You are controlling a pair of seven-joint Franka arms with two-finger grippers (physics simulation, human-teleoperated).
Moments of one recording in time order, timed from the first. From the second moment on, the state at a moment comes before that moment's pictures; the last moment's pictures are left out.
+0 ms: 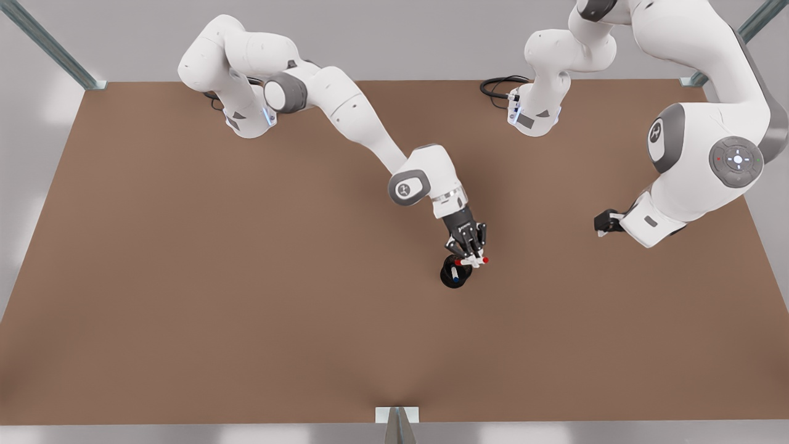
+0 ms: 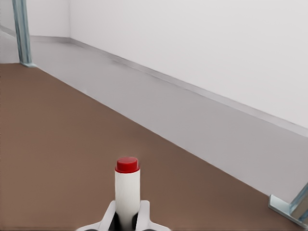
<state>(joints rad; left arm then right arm) -0.10 0.21 0.02 -1.42 0.07 1.58 0.01 1.18 1.25 -0.62 -0.84 -0.41 2.93 0.90</state>
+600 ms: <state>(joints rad) -0.11 0.24 0.01 -1.41 0.06 1.58 -0.04 0.92 0.49 -0.54 -1.07 -0.01 2.33 0.81</state>
